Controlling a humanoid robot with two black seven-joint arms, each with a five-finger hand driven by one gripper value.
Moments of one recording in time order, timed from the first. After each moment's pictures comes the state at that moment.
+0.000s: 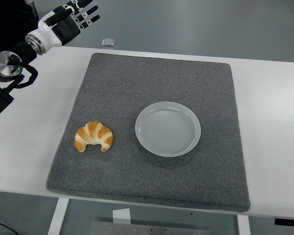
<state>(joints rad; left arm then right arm) -1.01 0.45 -0.64 -0.61 -0.32 -0.44 0.06 0.03 0.00 -0.08 0.10 0.06 0.04 -0.04</state>
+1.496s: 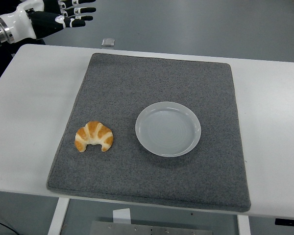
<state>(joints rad) -1.00 0.79 -0.63 -1.01 0.28 -0.57 -0.03 0.03 0.00 -0.08 0.10 0.06 0.04 -0.04</state>
